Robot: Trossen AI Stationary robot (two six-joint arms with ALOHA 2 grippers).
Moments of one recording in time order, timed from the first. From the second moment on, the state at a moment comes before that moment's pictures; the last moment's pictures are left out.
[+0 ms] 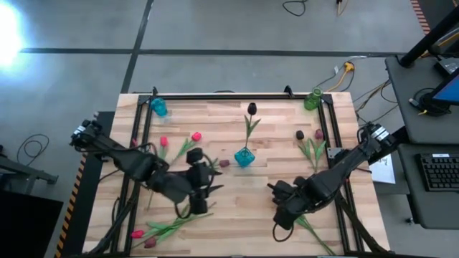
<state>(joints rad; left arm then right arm) -0.53 1.49 1.52 -0.66 -0.60 -0.31 0.62 1.64 1.39 -1.08 0.05 1.23</state>
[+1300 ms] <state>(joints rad) -0.83 1.02 0.89 -0.40 -0.73 -0.66 0.35 1.93 1.34 -1.12 -0.24 1.13</state>
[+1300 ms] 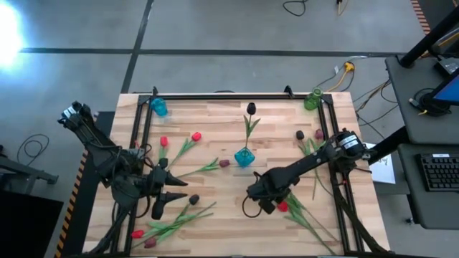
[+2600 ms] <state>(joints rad) -0.92 0.85 1.11 -0.71 -0.91 -0.58 0.48 1.43 1.66 -0.67 1.01 0.55</state>
